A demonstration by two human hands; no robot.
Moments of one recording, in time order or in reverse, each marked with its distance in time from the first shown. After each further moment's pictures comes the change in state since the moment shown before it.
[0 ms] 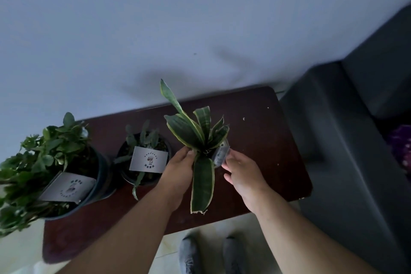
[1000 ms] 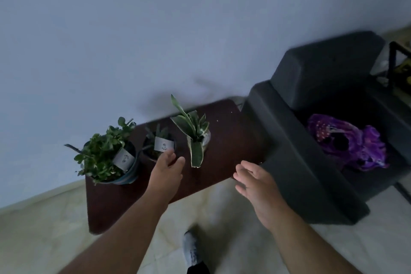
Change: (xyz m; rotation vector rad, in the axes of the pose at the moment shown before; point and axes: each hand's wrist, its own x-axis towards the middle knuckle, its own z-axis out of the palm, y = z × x) left_hand -0.238 0.020 -0.072 0.035 0.044 0.240; right_hand -0.301 0.025 0.001 0.123 0.265 -0.214
